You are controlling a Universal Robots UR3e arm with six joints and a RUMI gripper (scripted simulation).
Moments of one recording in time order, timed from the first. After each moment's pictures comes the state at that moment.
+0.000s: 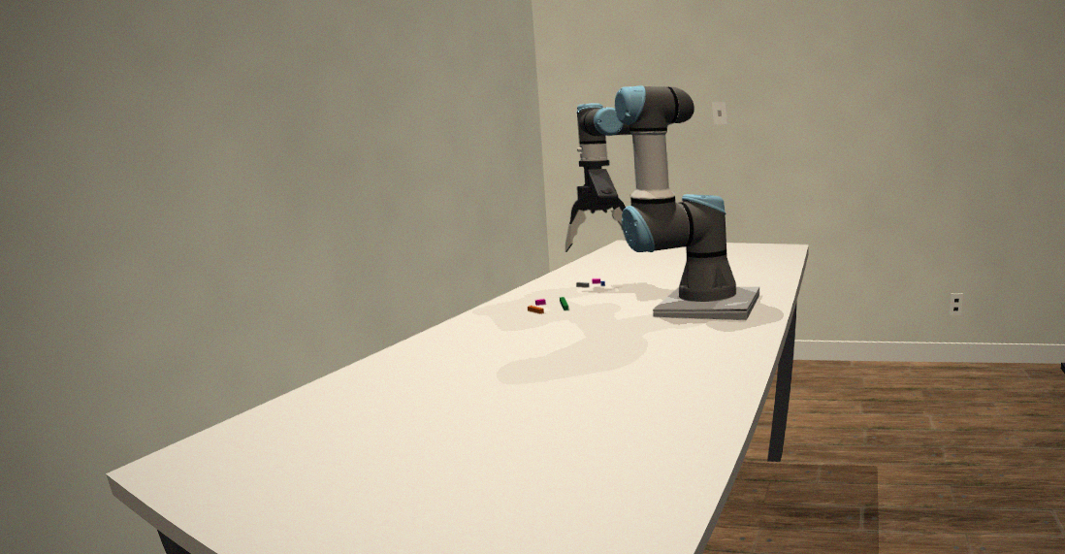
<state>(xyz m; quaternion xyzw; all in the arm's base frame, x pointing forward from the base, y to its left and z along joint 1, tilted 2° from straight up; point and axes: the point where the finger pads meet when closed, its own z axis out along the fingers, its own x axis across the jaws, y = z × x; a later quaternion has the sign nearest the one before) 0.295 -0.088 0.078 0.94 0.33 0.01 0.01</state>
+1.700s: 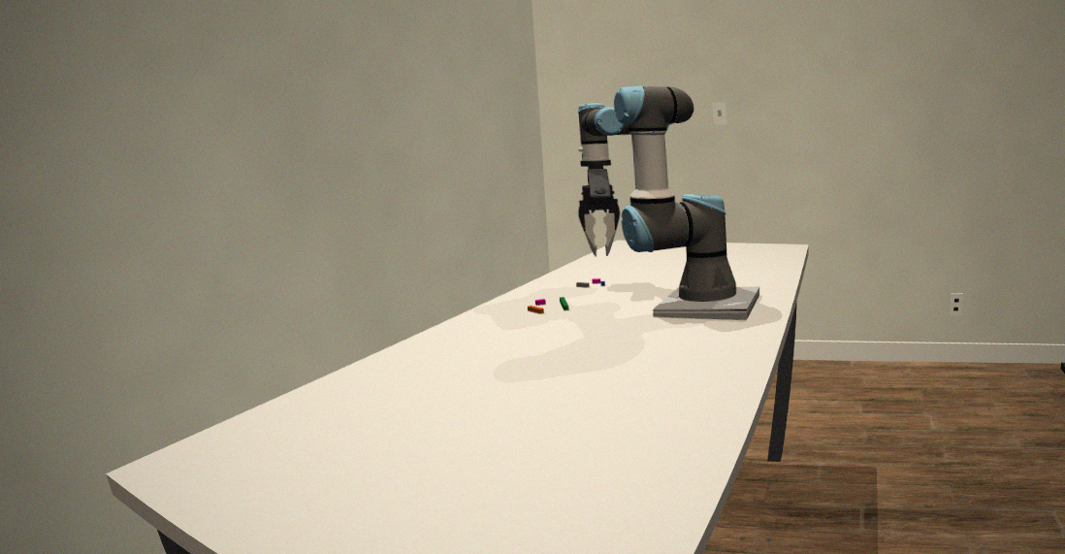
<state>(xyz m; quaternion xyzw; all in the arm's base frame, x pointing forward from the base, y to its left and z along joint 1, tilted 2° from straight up) 0.296 -0.093 0.079 0.97 0.24 0.01 0.01</state>
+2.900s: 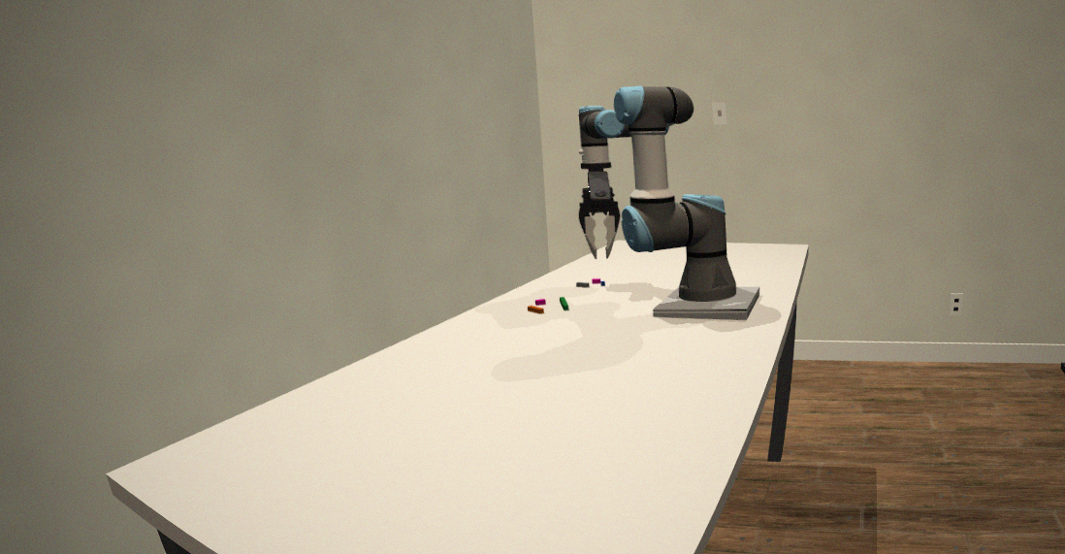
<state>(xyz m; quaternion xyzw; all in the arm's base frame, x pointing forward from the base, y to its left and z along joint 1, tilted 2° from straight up) 0.296 -0.093 0.073 0.97 0.24 0.01 0.01</state>
